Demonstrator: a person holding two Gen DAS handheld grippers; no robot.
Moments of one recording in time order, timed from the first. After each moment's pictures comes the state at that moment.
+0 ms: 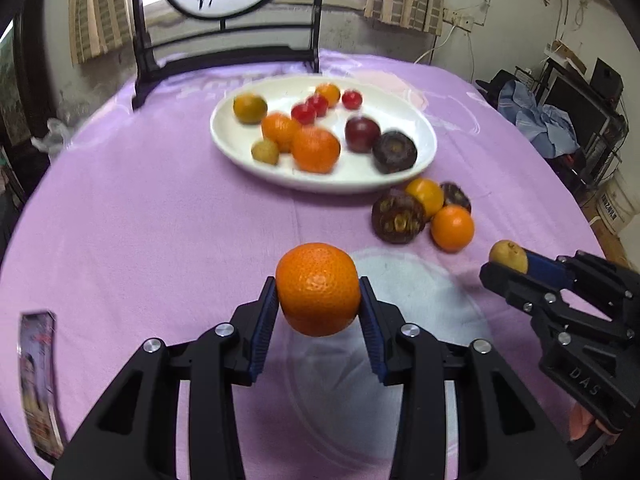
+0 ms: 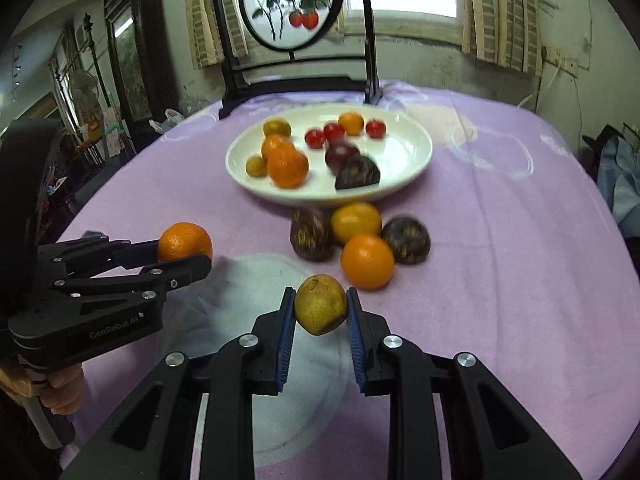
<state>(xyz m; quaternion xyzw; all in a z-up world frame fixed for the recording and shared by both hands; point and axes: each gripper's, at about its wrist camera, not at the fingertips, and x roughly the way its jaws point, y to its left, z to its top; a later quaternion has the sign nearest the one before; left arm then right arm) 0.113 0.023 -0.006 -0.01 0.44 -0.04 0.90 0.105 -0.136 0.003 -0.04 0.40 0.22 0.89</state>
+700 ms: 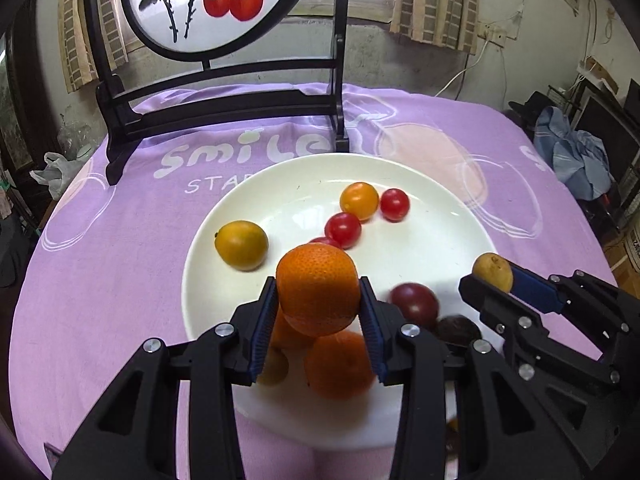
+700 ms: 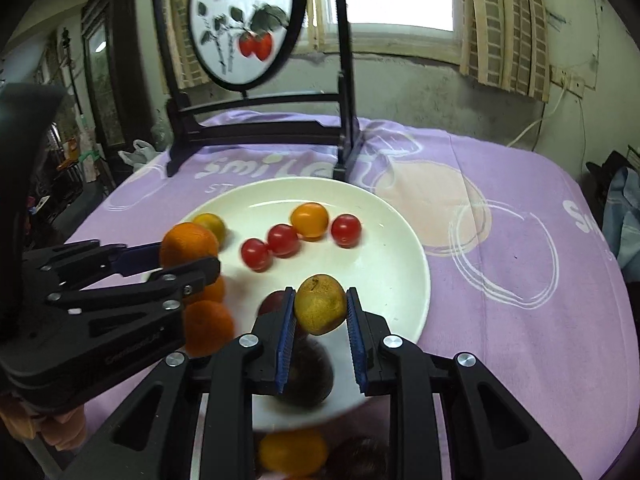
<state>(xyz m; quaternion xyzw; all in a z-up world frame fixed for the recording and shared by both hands) 0.288 0.023 0.008 -0.01 0.44 0.00 0.90 0.275 -0.109 0.010 -0.04 0.39 0.18 0.90</state>
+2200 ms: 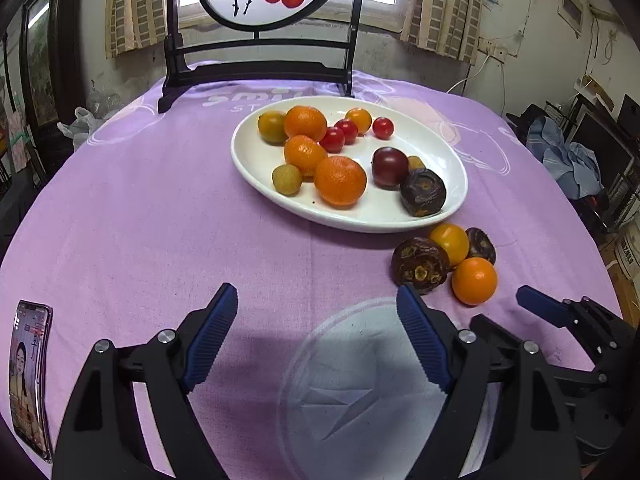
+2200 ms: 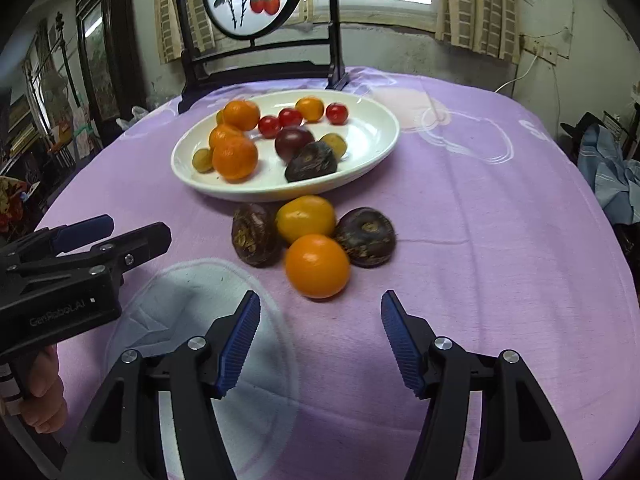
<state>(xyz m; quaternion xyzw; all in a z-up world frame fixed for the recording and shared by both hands) 0.126 0.023 -0.017 -0.05 0.42 0.02 0.91 0.132 -0.140 -0.027 -0.05 0.43 0.16 0.89</state>
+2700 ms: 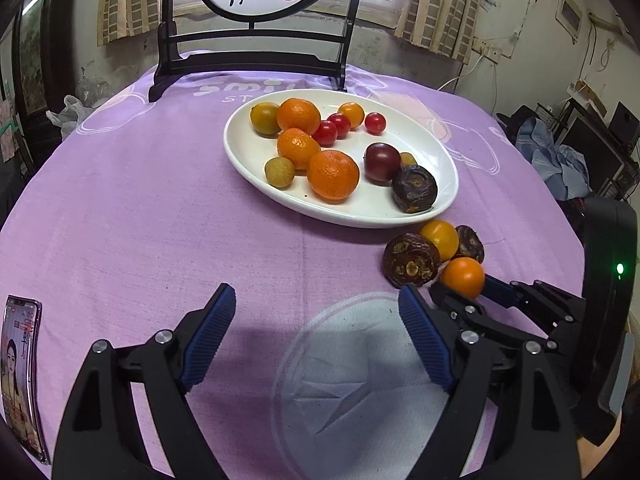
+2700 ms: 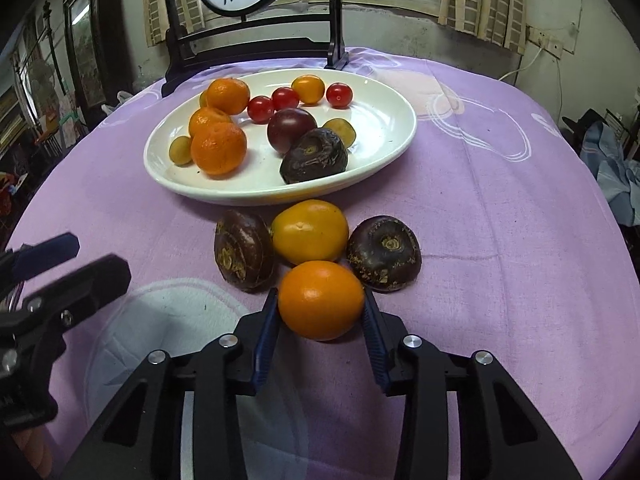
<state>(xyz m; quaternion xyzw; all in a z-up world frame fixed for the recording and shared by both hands) 0.129 0.029 -0.015 -0.07 0.43 0.00 0.90 0.160 -0.120 -0.042 -0.07 0.45 0.14 0.88</state>
